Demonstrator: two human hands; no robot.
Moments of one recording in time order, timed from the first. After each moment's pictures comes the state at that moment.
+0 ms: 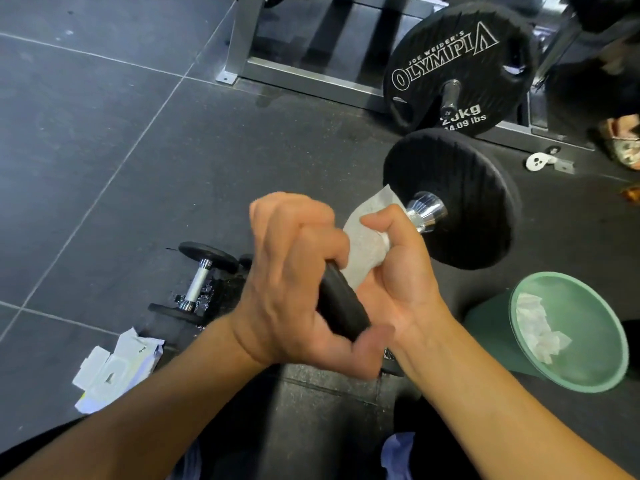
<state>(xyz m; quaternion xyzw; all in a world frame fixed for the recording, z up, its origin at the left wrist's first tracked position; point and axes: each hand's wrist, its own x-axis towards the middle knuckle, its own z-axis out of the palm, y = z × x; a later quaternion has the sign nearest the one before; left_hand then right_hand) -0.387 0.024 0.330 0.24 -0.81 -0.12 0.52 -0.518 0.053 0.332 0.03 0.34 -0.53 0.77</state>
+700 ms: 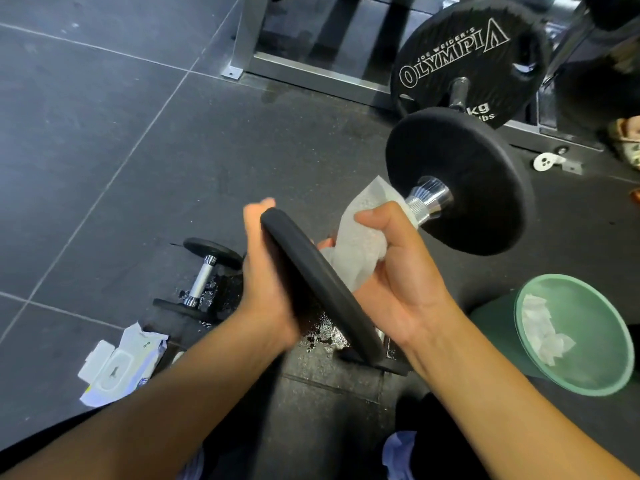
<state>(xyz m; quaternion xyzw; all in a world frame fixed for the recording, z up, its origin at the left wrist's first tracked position) -0.397 0.020 0.348 0.41 -0.12 -0.80 0.43 -0.512 0.051 0.343 -0.05 0.31 -0.56 0.77</state>
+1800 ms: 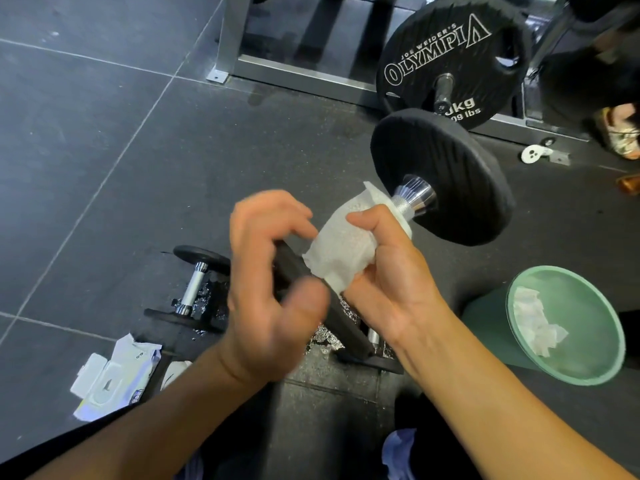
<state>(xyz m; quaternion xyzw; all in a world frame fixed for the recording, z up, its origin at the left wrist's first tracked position) -0.385 0.030 0.331 0.29 -0.72 -0.33 0.53 -0.520 0.050 0.333 0.01 0.39 -0.59 0.70</state>
